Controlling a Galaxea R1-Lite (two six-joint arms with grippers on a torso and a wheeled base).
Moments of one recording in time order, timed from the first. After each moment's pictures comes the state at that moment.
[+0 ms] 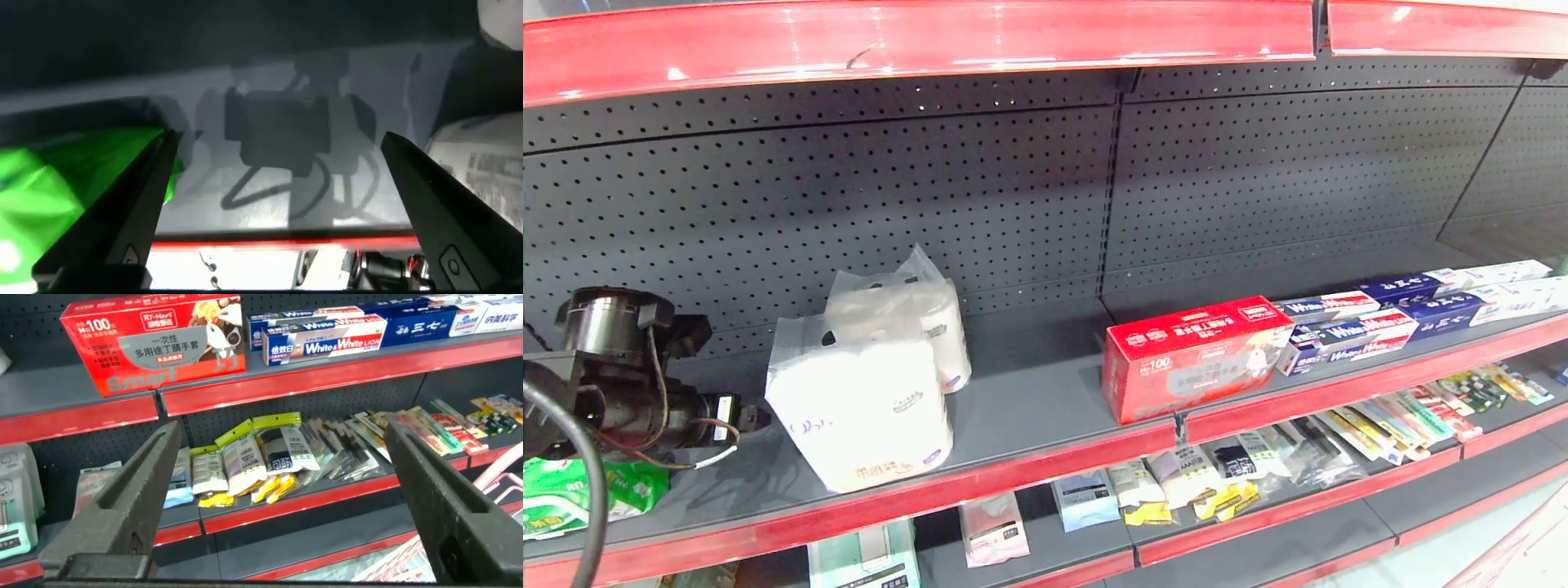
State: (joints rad) left arm 0.14 1.71 -0.71 -0.14 0.10 0.04; right arm 0.00 0.00 0.00 0.01 -0.03 0.00
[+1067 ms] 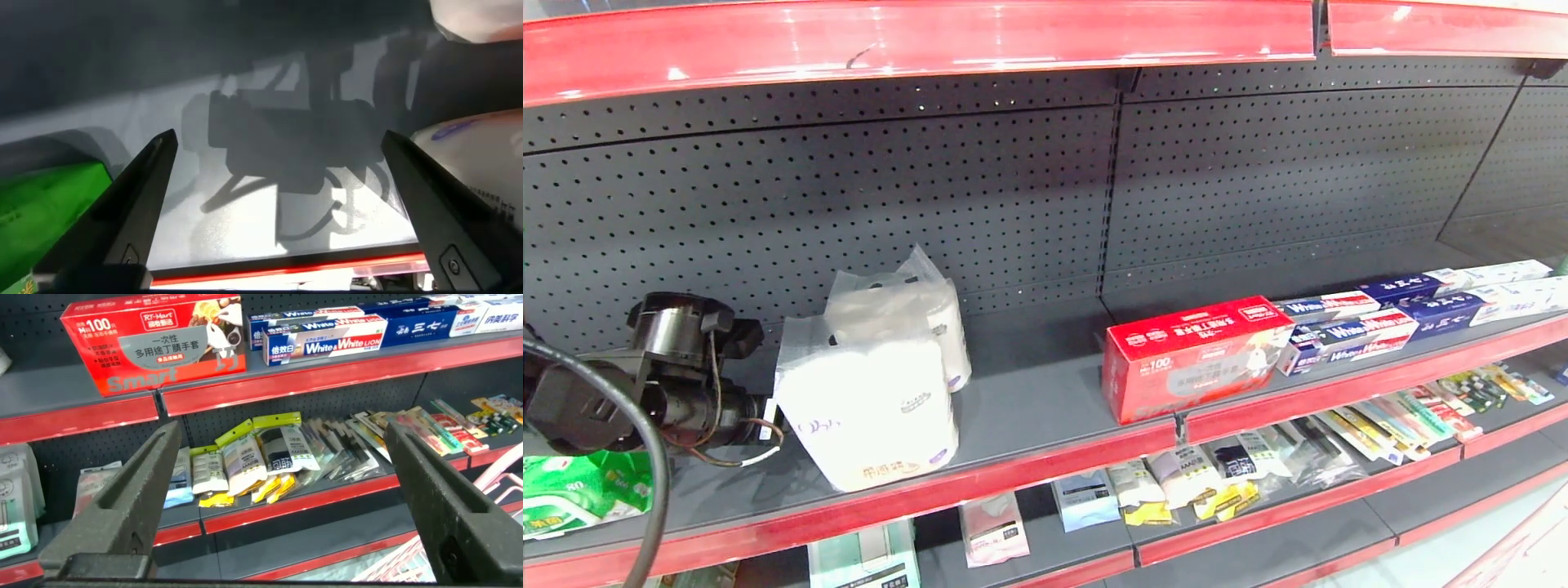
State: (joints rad) left arm 0.04 1.80 -0.73 -0.18 0.11 0.04; right arm 0.00 0.00 0.00 0.01 -0.03 0.00
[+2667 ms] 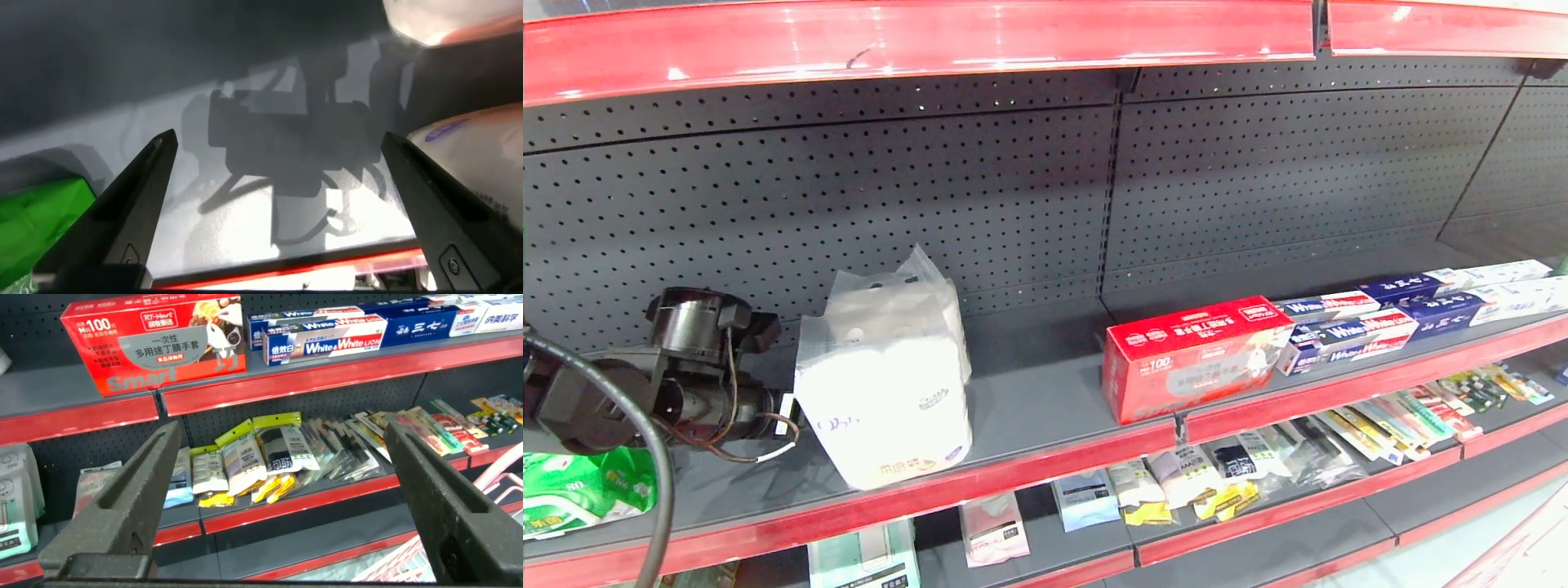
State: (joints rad) left arm -0.01 1.80 -0.74 -0.20 0.11 0.04; right arm 0.00 0.00 0.00 0.01 -0.03 0.00
